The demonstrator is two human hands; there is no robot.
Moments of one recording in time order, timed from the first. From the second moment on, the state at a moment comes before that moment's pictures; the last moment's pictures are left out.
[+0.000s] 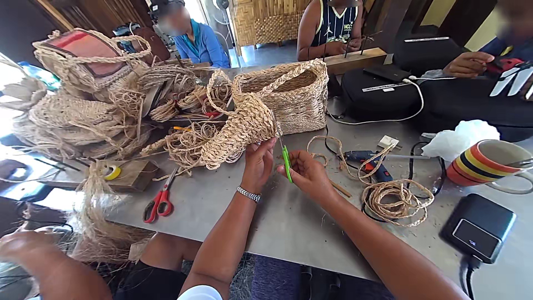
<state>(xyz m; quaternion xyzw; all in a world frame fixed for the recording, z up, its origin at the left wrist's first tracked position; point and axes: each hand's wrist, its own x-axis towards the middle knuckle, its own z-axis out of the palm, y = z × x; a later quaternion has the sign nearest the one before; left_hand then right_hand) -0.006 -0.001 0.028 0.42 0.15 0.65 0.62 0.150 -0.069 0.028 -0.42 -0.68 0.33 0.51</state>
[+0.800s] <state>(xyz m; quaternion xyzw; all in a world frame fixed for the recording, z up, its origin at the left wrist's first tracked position) -0.022 -0.006 0.049 0.74 0.39 0.55 -0.01 0.168 -0.054 0.023 -0.49 -0.62 0.38 0.49</state>
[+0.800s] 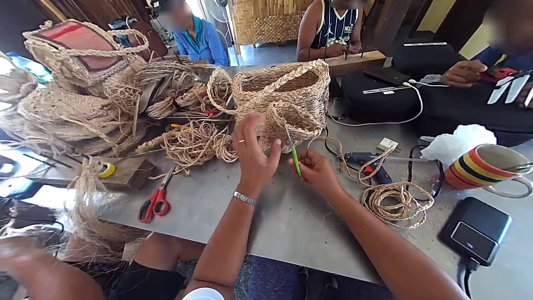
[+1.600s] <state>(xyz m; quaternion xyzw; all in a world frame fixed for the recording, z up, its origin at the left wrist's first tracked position) -0.027 0.013 0.032 0.72 0.33 0.61 0.01 0.226 -0.039 0.033 -0.67 -0.62 0.21 0.35</state>
